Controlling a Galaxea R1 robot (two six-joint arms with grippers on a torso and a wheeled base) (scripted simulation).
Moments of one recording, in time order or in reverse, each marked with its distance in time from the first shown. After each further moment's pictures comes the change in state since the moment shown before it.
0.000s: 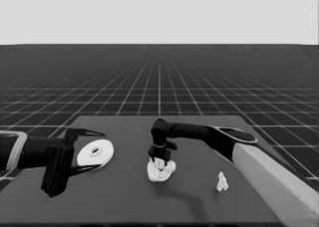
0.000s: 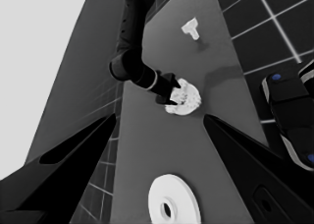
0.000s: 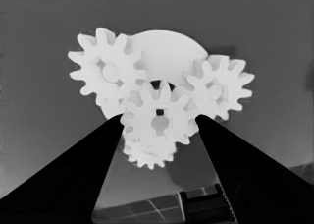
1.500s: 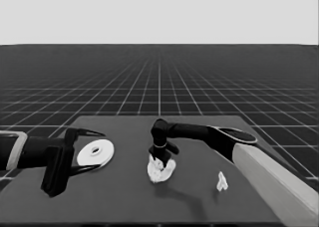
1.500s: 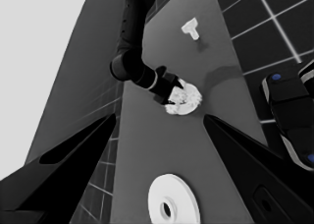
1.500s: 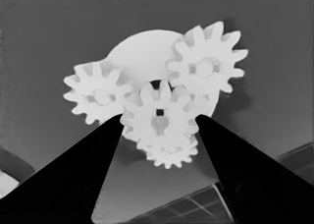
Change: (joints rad) left arm 0.000 0.000 0.000 0.000 0.000 0.000; right arm -0.001 0.000 0.000 0.000 0.000 0.314
